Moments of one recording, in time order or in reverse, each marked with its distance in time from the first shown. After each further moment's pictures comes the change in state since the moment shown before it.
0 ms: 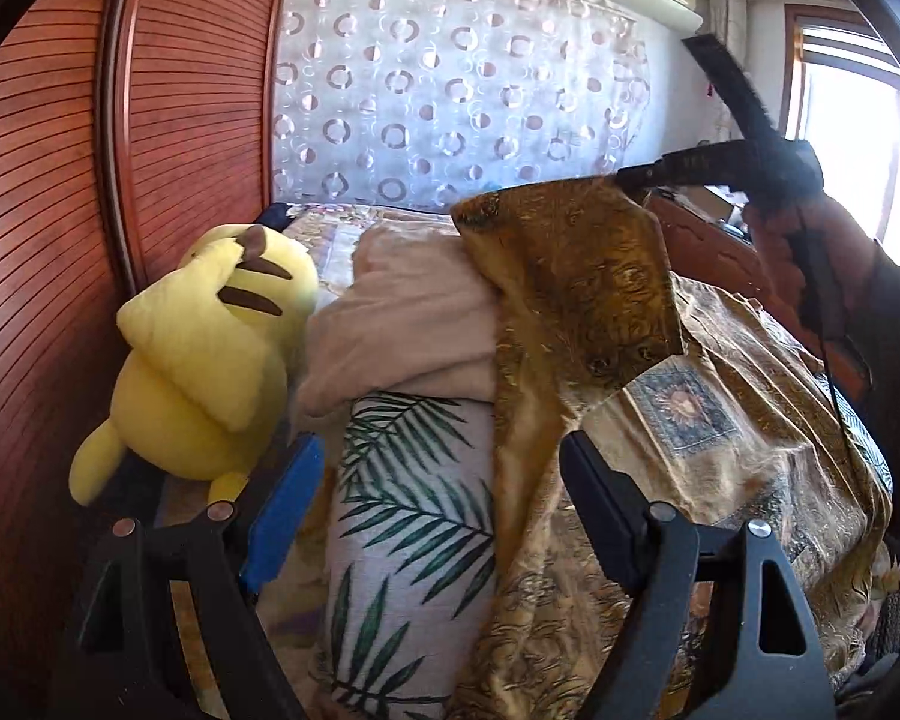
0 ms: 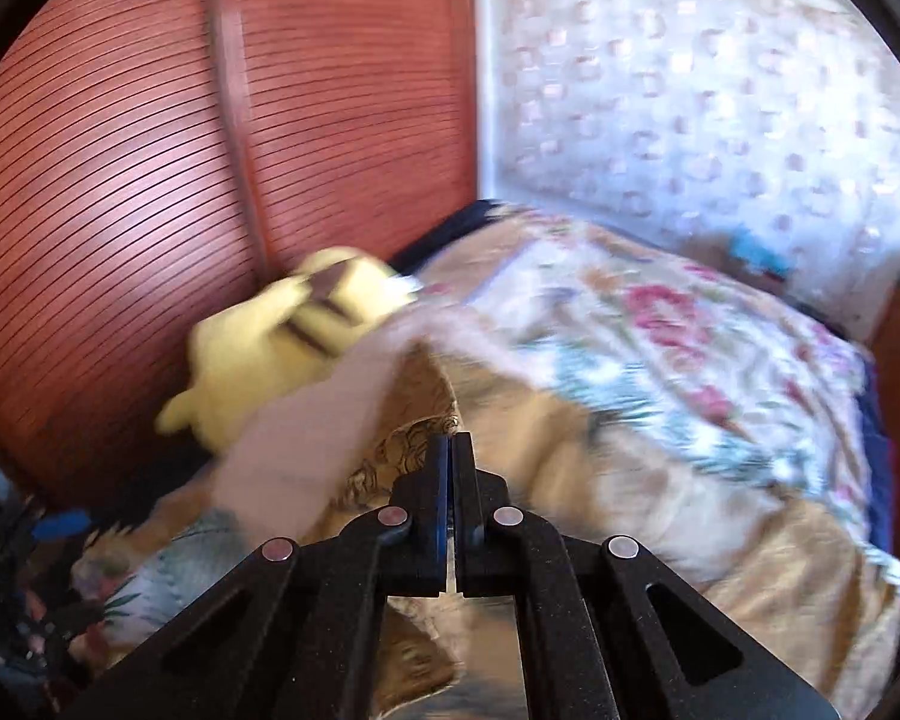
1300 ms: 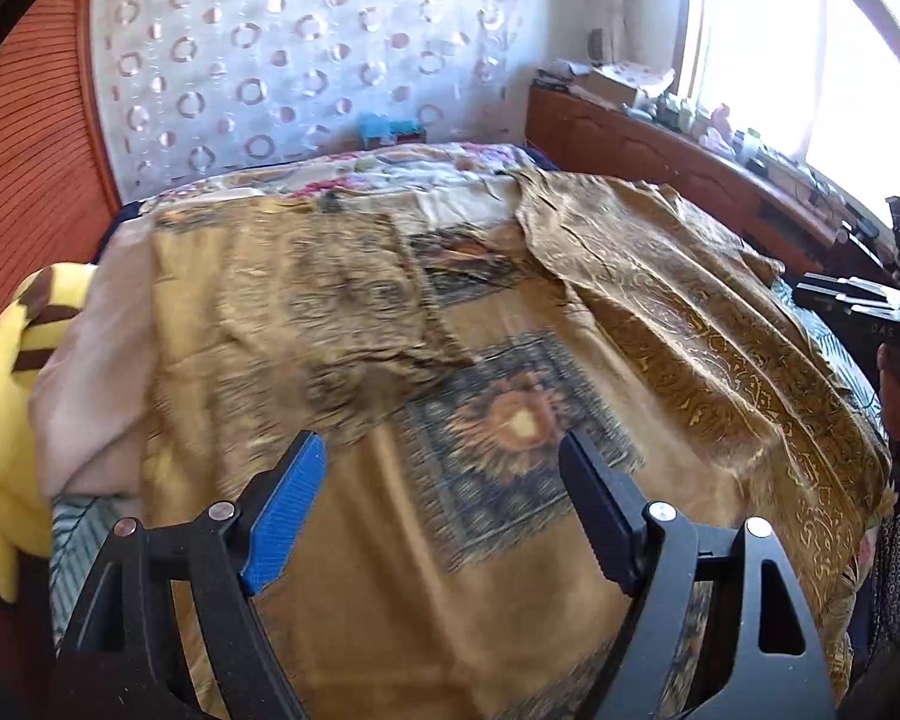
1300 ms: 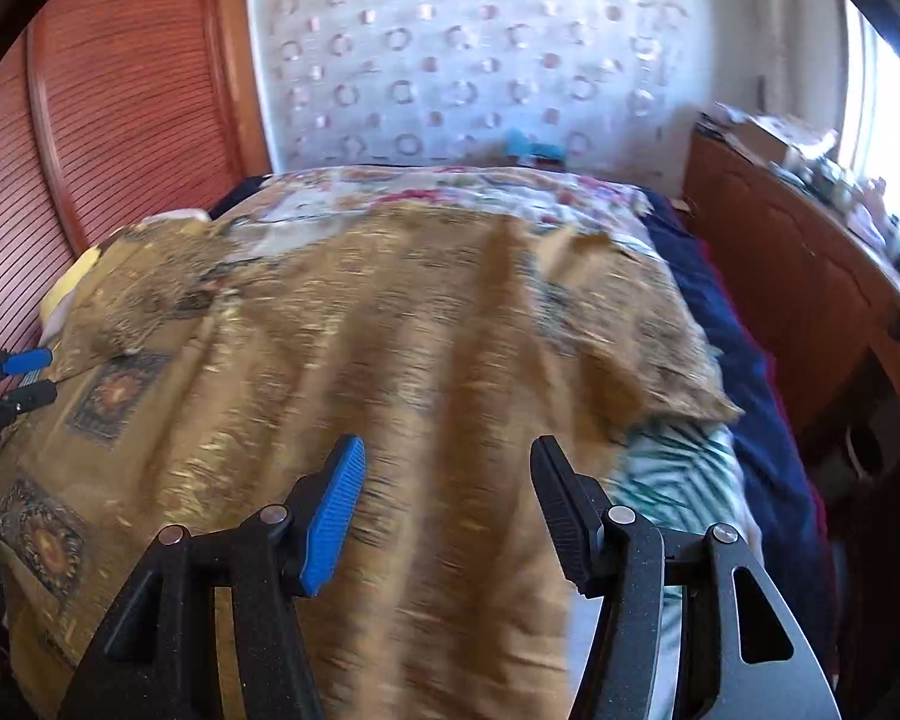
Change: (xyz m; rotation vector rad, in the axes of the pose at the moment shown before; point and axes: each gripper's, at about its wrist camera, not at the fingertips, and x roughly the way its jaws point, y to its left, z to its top) left arm 0.110 -0.165 0.029 0.234 0.205 -0.157; right arm -0.233 -0.174 -0.285 0.302 0.033 -0.290
